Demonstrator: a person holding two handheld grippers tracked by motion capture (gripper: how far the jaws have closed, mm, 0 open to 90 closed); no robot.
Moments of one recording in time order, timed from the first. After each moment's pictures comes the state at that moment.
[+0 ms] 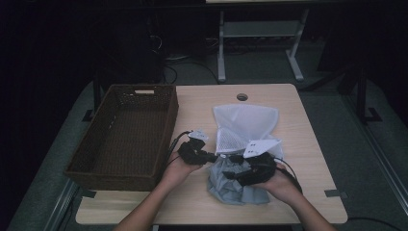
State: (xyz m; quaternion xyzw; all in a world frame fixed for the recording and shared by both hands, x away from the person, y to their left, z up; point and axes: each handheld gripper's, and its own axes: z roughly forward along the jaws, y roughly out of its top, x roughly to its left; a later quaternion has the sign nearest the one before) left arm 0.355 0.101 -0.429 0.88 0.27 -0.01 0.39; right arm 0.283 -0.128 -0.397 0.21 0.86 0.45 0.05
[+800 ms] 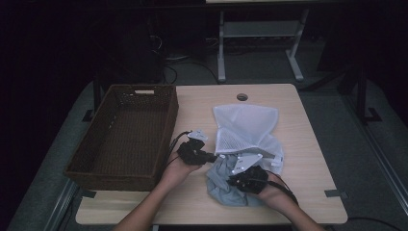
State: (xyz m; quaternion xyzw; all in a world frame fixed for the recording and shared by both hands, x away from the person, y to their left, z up) left arm 0.353 0.103 -0.429 0.88 0.27 -0.01 0.39; right arm 0.277 -0.122 -0.443 0.22 0.91 0.33 0.09
